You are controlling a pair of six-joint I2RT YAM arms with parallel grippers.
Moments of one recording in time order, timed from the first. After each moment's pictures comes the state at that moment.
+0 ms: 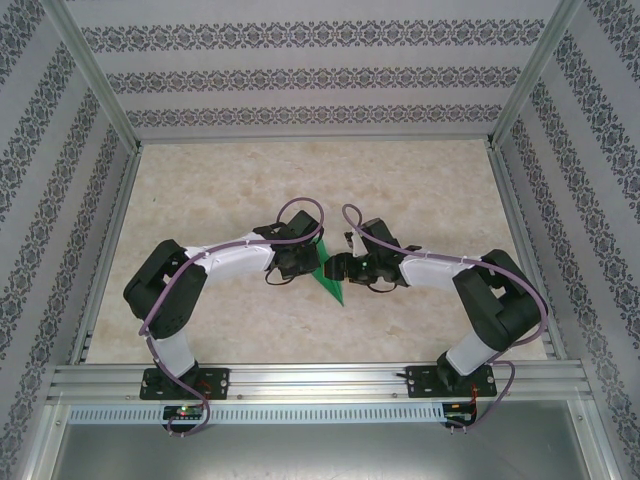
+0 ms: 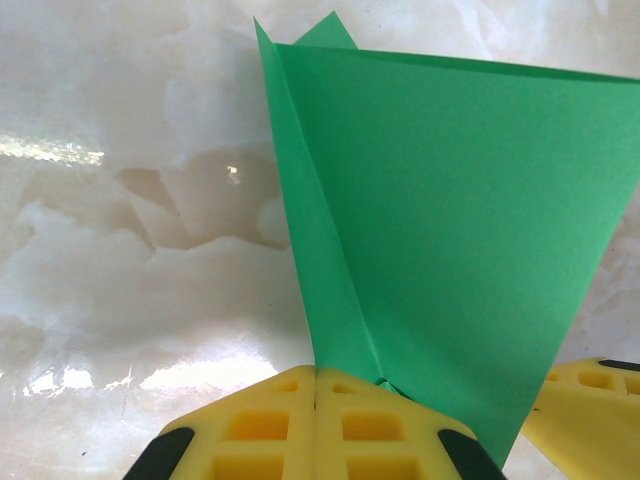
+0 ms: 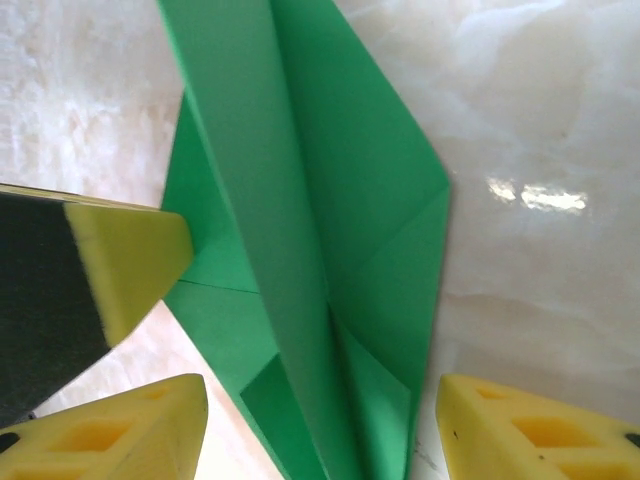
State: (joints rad) left arm -0.75 1.78 1.11 -0.46 0.04 -1.00; right arm 0.57 1.60 0.71 -0.04 -0.46 0.60
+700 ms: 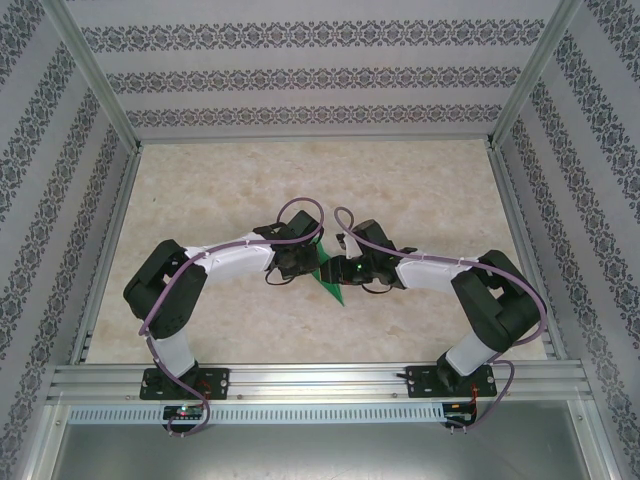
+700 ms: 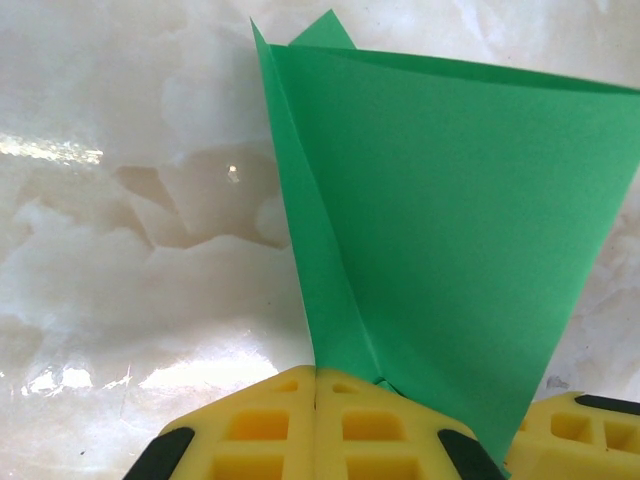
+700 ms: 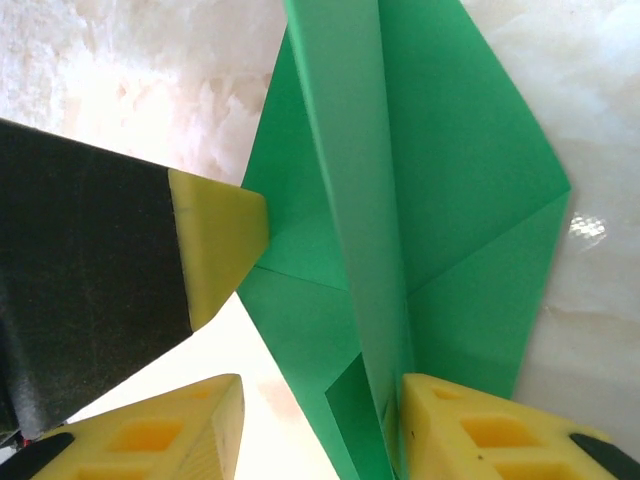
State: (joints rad) left arm -0.75 1.78 1.11 -0.46 0.04 -1.00; right arm 0.61 1.60 0.71 0.00 -0.48 0.55
